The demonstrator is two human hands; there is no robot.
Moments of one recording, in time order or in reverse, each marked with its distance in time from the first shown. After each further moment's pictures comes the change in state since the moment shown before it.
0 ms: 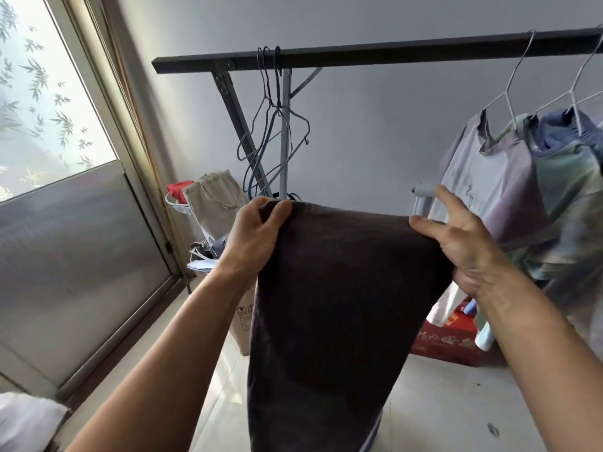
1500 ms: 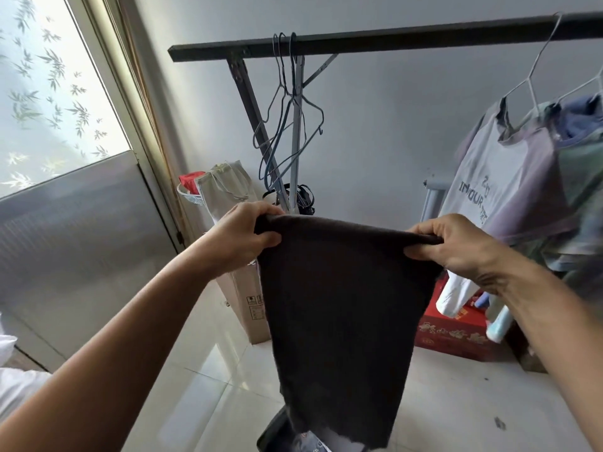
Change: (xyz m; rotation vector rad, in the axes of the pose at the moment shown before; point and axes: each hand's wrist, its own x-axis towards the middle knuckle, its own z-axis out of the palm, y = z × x) left_hand -0.009 0.006 -0.055 0.677 -0.315 0.088; right_hand -0.022 -0.009 0.009 -0.602 -0.310 0.017
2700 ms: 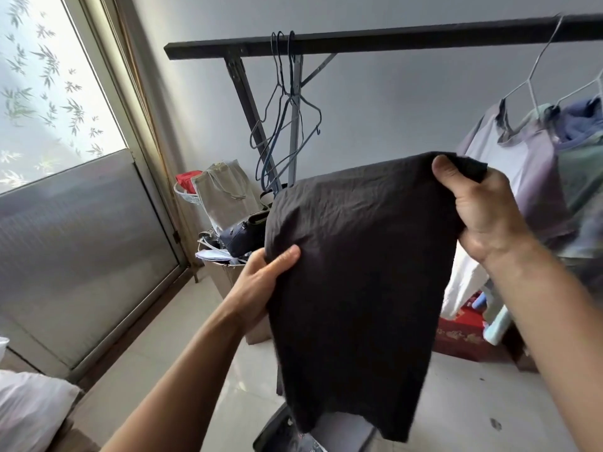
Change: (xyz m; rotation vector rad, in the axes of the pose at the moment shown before) left_hand -0.025 -0.009 0.073 -1.149 0.033 -0.233; right_hand 0.016 -0.038 -0.009 0.768 0.457 -0.154
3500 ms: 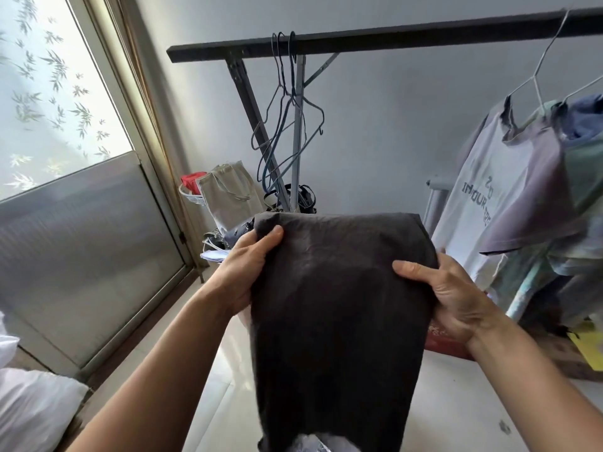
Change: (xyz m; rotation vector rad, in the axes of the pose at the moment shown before) left_hand 0.011 0.029 -0.001 0.056 0.119 -0.052; right_hand -0.051 0.071 -0.023 0.101 -0.278 0.431
